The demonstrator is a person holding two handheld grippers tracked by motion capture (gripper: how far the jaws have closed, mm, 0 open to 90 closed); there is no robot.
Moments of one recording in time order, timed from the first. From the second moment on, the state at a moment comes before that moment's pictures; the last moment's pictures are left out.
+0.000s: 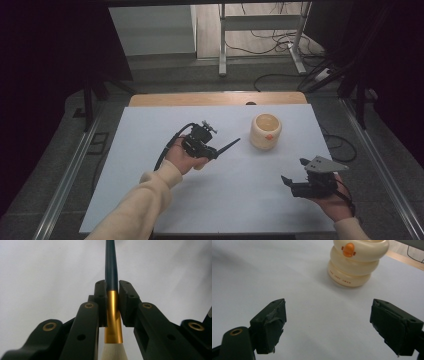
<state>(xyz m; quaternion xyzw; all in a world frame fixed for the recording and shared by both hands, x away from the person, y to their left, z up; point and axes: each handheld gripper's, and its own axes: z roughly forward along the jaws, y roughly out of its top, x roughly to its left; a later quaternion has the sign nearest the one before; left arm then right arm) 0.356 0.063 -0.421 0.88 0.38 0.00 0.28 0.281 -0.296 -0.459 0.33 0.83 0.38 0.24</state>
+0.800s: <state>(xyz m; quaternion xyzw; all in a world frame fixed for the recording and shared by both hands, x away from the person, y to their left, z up) 0.349 0.063 -0.428 0.89 0.36 -0.01 0.28 0.295 -0.252 -0.460 0.29 0.85 0.36 0.25</state>
